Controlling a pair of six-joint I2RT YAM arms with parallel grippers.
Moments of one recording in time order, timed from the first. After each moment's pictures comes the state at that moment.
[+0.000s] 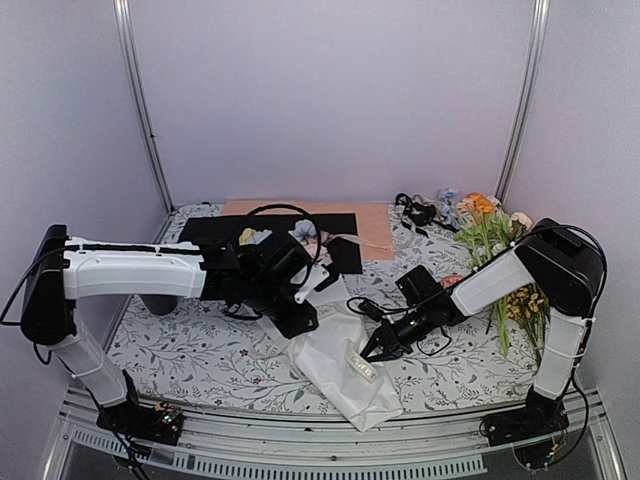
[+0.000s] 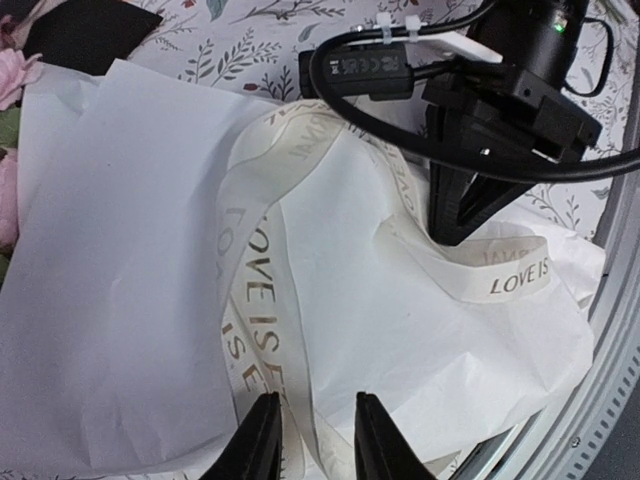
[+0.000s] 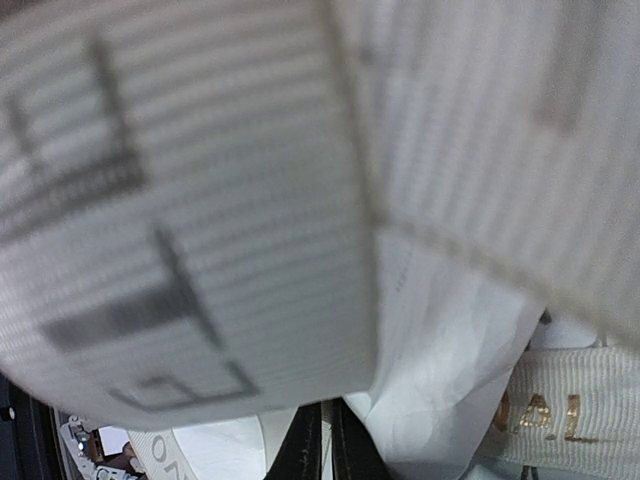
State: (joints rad) left arm -1.04 1.64 1.18 -0.53 0.00 -0.13; right arm 0.71 1.90 0.79 0.08 -0.87 0.48
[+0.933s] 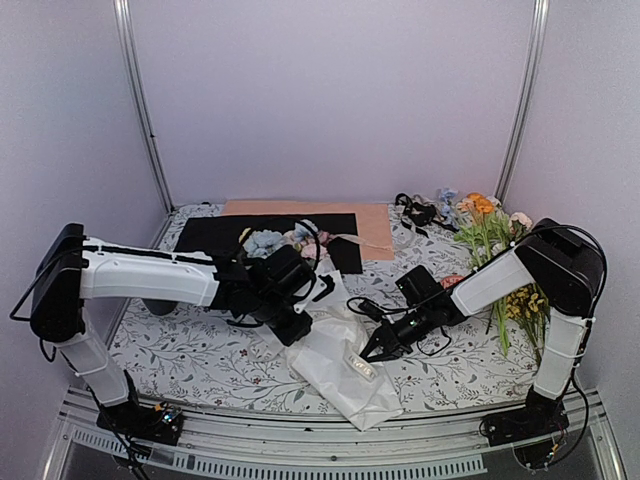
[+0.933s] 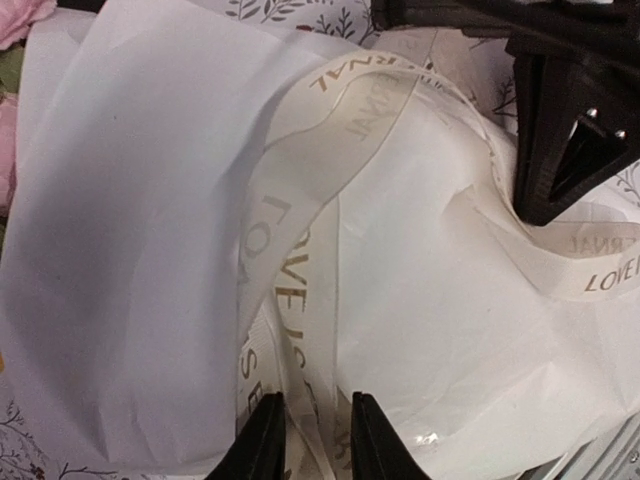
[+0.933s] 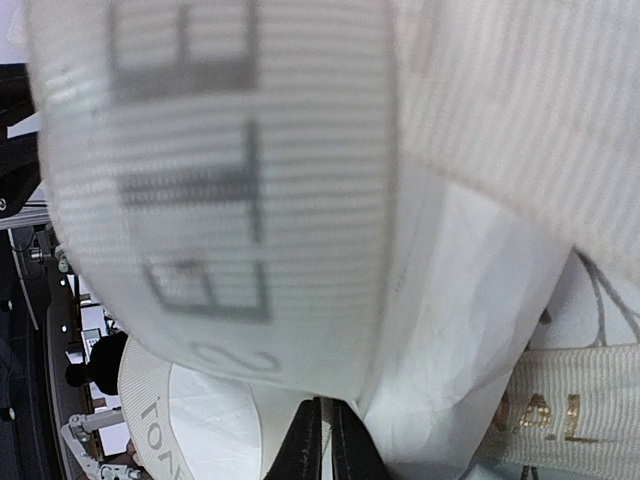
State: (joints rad) left arm -1.04 1.70 1.13 -0.51 -0.11 -0.12; right arm 0.71 1.90 0.79 0.07 -0.87 0.49
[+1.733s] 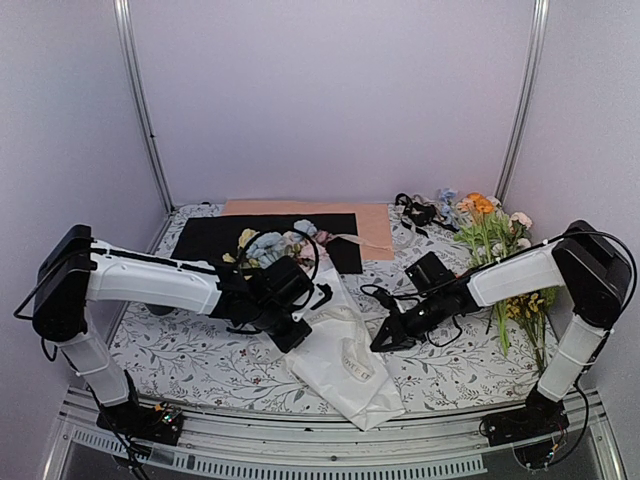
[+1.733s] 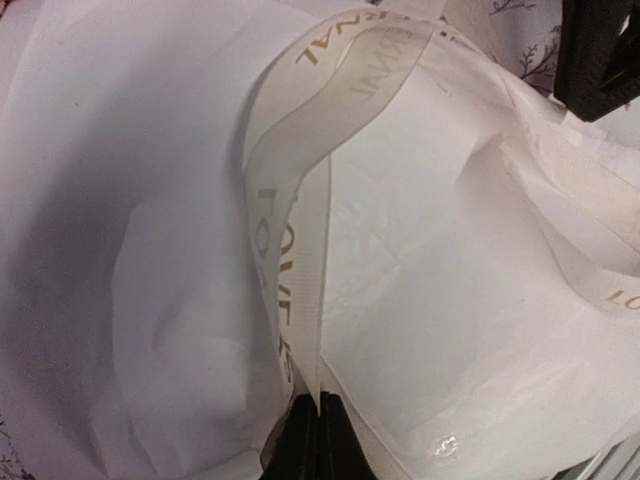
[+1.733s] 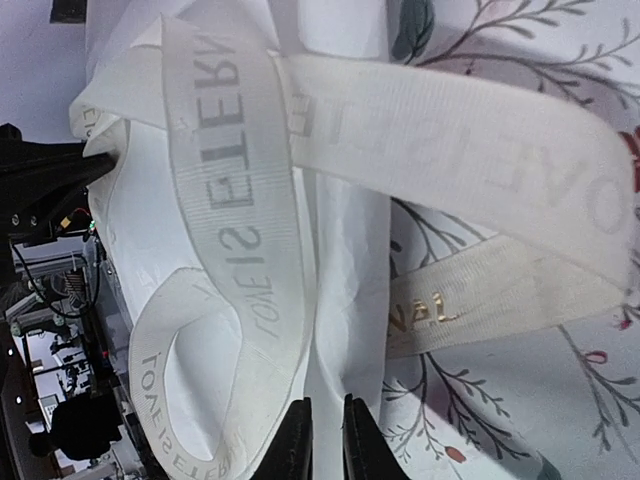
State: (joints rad) left arm -1.04 1.71 1.06 -0.43 -0.13 -0.11; right arm 0.69 1.73 0.81 -0.14 -0.68 0.49
